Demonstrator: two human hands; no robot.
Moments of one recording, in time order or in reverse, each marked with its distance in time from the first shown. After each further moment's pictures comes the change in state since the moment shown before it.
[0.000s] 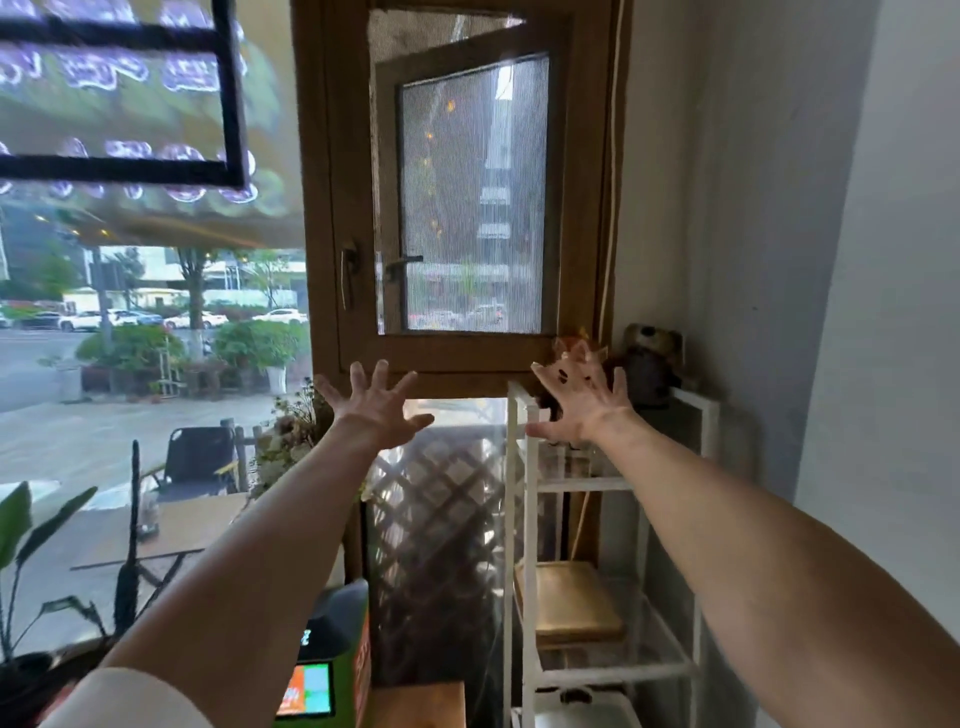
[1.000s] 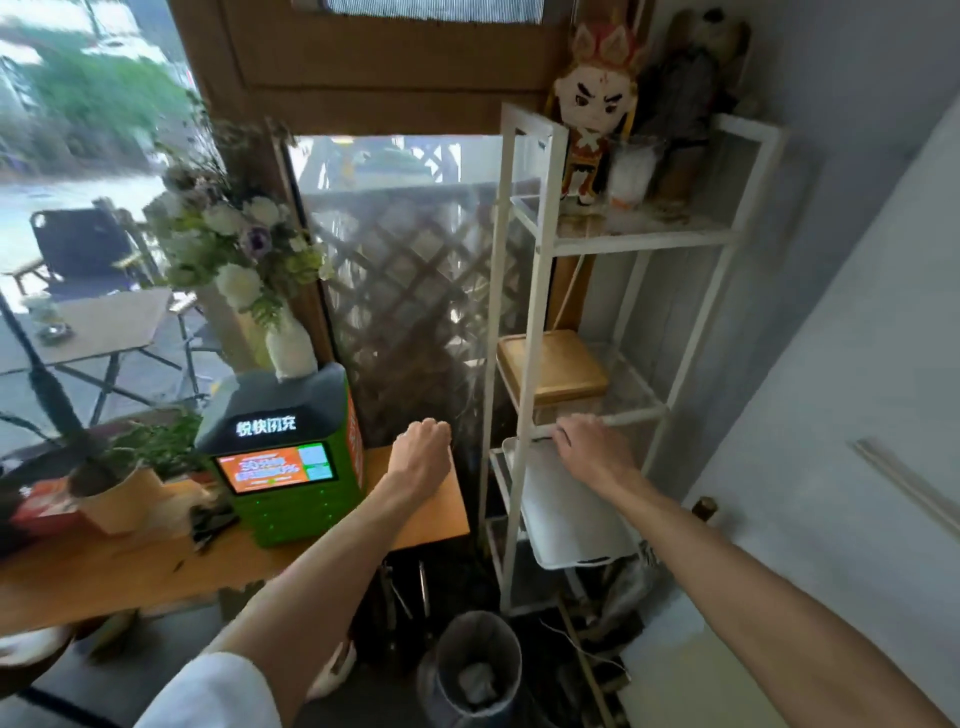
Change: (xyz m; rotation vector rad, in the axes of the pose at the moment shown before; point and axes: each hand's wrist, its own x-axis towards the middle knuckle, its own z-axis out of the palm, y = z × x) left_hand -0.111 0.020 0.330 -0.271 -0.323 0.270; right_hand -0.135 -0.072 0.319 0.398 -0.156 0.118
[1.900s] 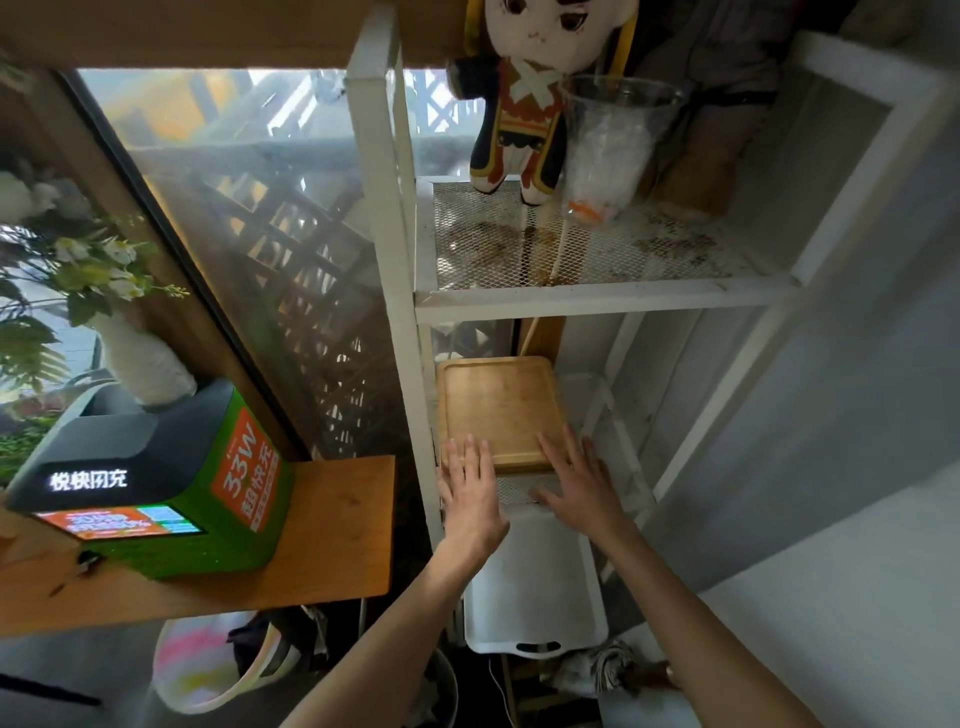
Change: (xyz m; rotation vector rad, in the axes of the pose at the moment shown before) left_hand 0.202 0.184 0.170 -0.197 -0.056 -0.241; right_hand 0.187 0.218 0.090 0.064 -0.422 -0.018
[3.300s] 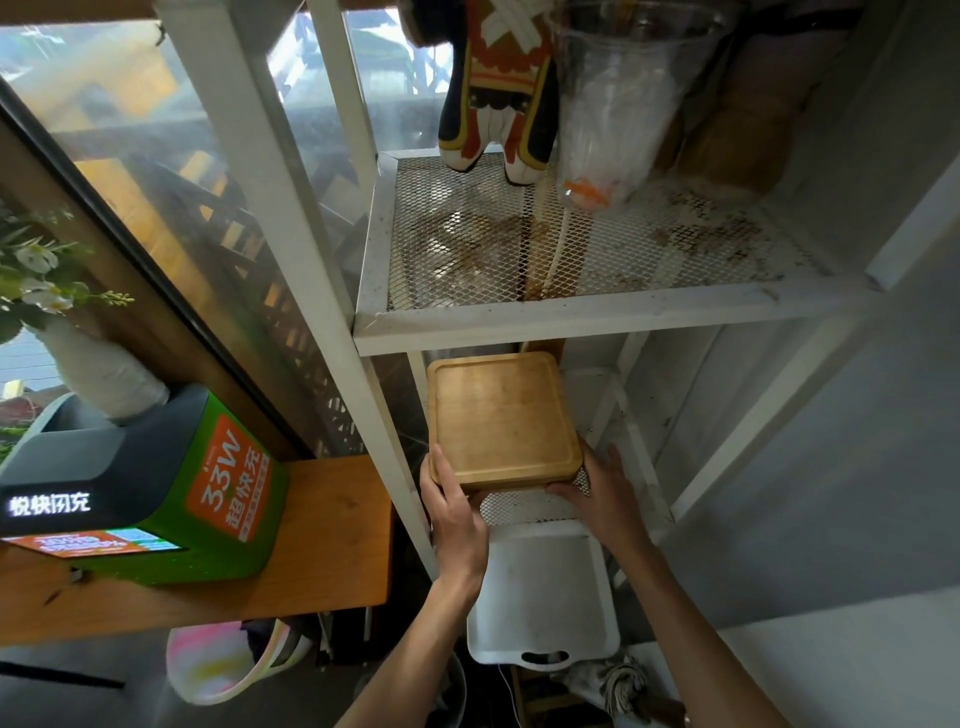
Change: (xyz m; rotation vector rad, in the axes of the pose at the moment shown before) left_hand 0.017 -0.008 0.032 -0.488 0.338 -0.210; right_hand 0.030 0.038 0.013 0.539 0.149 0.067
